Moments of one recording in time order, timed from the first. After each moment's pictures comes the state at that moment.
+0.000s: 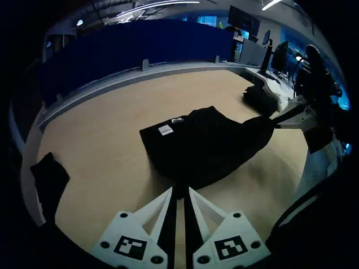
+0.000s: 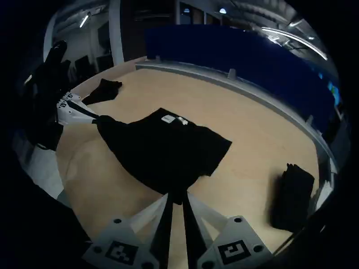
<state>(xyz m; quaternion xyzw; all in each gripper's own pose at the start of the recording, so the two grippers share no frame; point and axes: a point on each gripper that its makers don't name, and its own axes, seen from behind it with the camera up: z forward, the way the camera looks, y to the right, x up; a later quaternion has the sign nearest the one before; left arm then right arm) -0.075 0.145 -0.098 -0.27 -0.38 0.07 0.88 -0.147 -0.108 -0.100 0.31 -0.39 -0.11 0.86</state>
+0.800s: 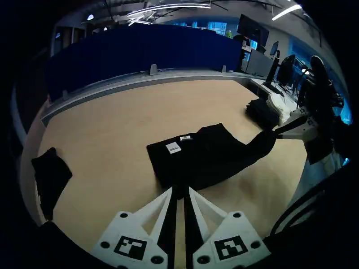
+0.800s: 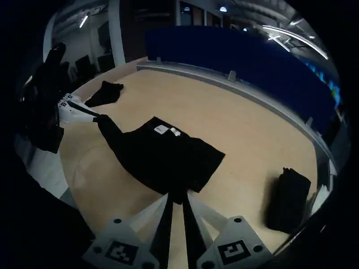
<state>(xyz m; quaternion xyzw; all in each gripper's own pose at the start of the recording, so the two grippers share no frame) -0.053 0.143 -0.089 -0.25 -0.38 0.04 0.89 -0.129 -0.107 -0.089 0.31 -0.40 -0.11 0.85</state>
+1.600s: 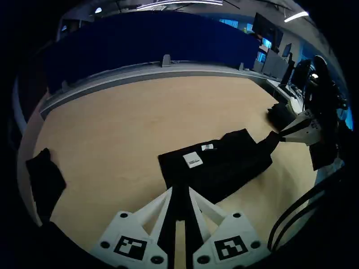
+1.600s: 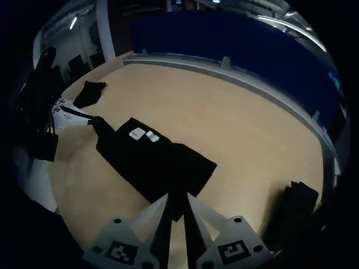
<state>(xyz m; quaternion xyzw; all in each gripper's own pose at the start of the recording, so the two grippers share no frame) -0.105 0.145 -0.009 -0.22 -0.40 0.03 0.89 -0.178 -0.108 -0.001 0.29 -0.44 -0.09 0.85</state>
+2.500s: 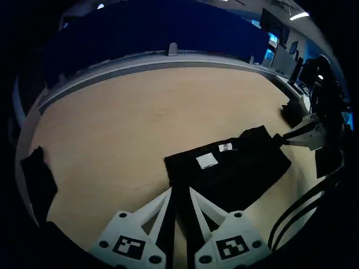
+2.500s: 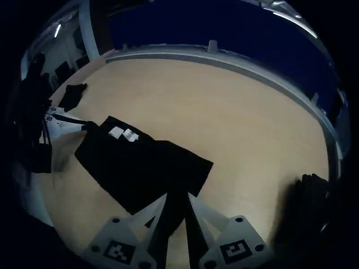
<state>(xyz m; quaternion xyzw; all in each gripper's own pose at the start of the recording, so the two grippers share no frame) -0.158 0.145 0.029 -0.20 -0.42 0.03 0.89 -0.230 -0.113 0.027 0.24 -0.46 -0.07 0.85</state>
